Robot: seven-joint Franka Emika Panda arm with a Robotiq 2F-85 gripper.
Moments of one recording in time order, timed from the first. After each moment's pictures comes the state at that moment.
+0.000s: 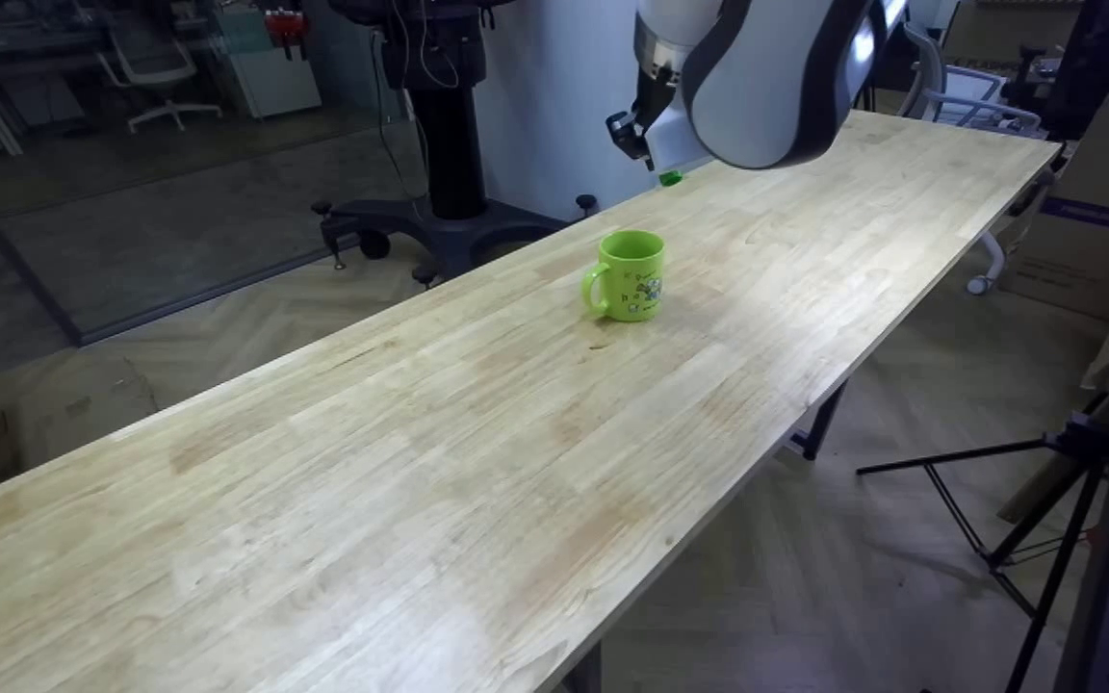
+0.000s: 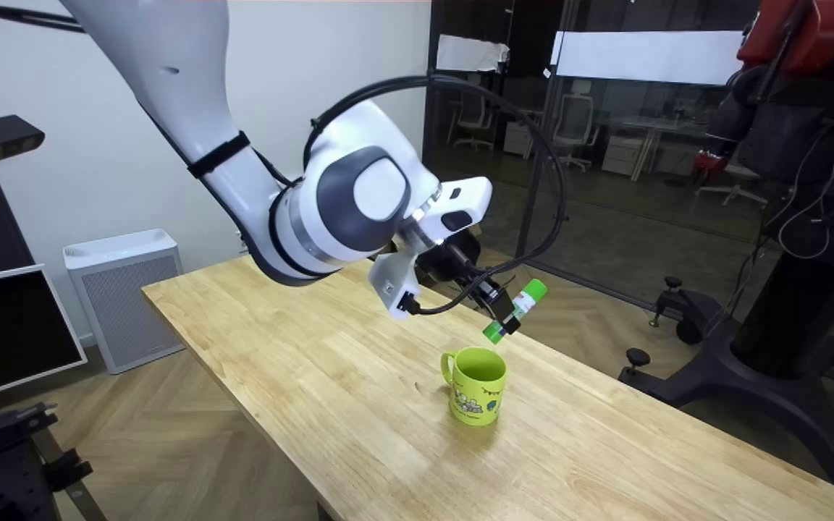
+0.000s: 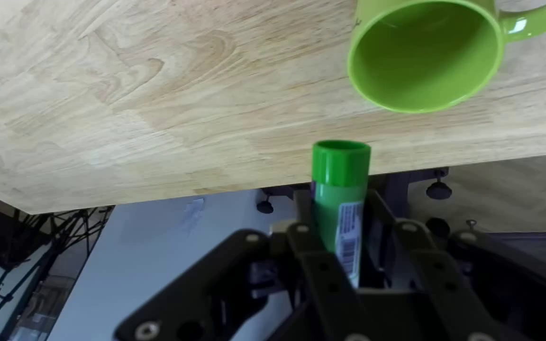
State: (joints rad) arm 0.78 0.70 -0.96 -2.26 -0.10 3.20 0.69
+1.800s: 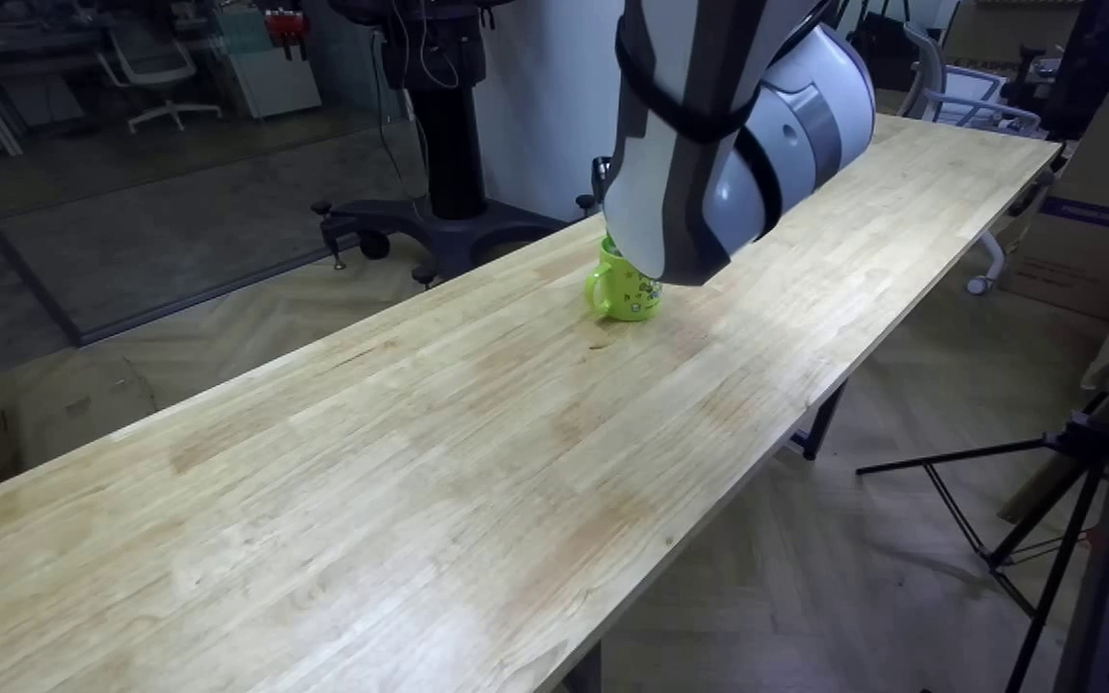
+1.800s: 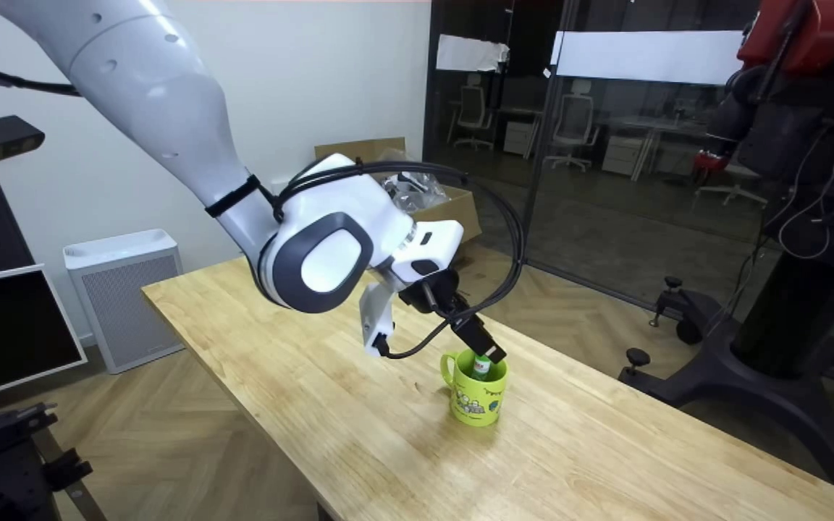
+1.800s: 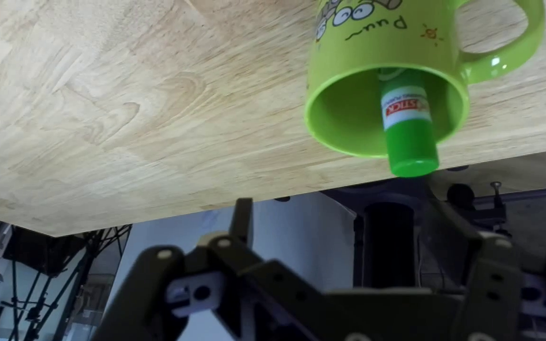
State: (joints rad) arm 0.82 0.88 -0.85 -2.24 0.47 3.33 0.47
